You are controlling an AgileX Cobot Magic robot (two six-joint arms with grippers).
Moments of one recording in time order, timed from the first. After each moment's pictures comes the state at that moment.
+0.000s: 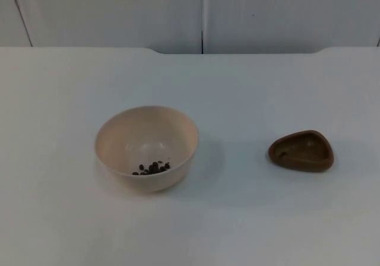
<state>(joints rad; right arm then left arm) 0.34 0.00 -0.58 0.16 1.16 -0.16 -0.27 0.00 -0.50 -0.03 1.07 -0.02</state>
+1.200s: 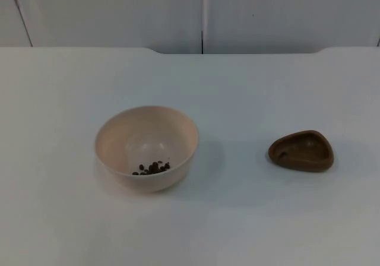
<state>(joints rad) 0.34 0.00 -0.52 0.06 1.09 -0.04 -0.27 0.00 -0.50 -0.03 1.07 -0.02</state>
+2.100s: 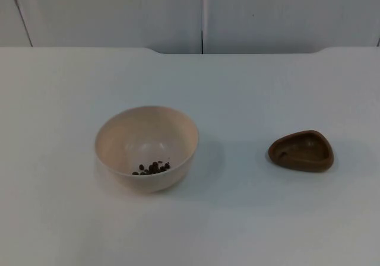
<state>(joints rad) 0.34 0.00 -0.52 0.06 1.09 -0.04 -0.27 0.00 -0.50 -0.03 1.07 -0.02</state>
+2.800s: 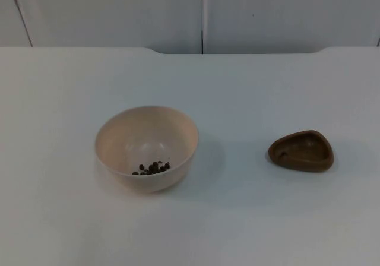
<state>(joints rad) 0.34 0.00 -0.52 0.06 1.09 -0.04 -0.27 0.00 -0.50 -0.03 1.07 -0.02</state>
